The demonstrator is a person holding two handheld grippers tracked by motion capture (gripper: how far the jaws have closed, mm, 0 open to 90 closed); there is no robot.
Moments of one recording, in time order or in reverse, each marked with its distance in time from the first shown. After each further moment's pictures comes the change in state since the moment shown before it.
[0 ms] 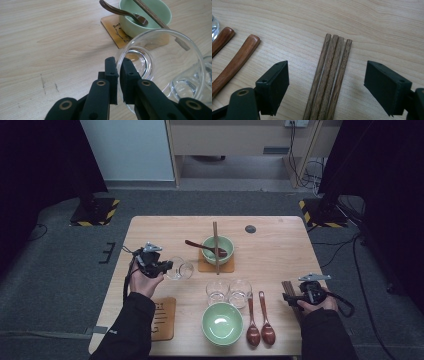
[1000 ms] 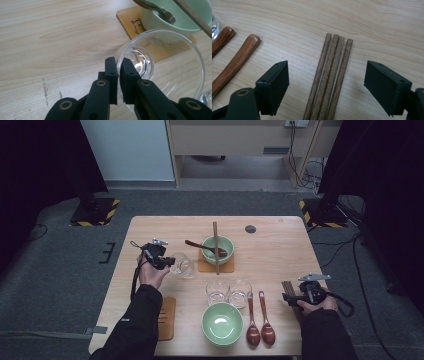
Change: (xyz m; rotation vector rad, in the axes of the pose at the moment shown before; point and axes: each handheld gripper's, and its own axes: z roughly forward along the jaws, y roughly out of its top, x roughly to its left) left arm 0.016 0.009 0.046 0.086 0.056 -0.038; right arm 0.000 0.000 0.001 0.003 0.003 0.003
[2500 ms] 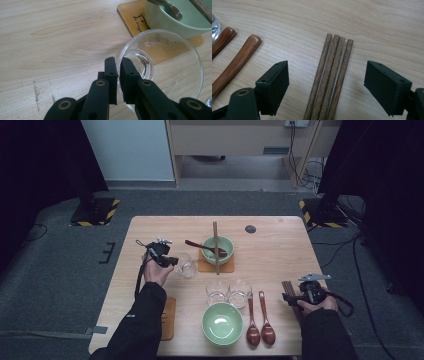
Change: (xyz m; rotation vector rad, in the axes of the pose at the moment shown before) left arm 0.000 0.005 0.018 0.035 -0.005 -0.025; right arm 0.000 0.000 0.000 -0.003 0.005 -0.003
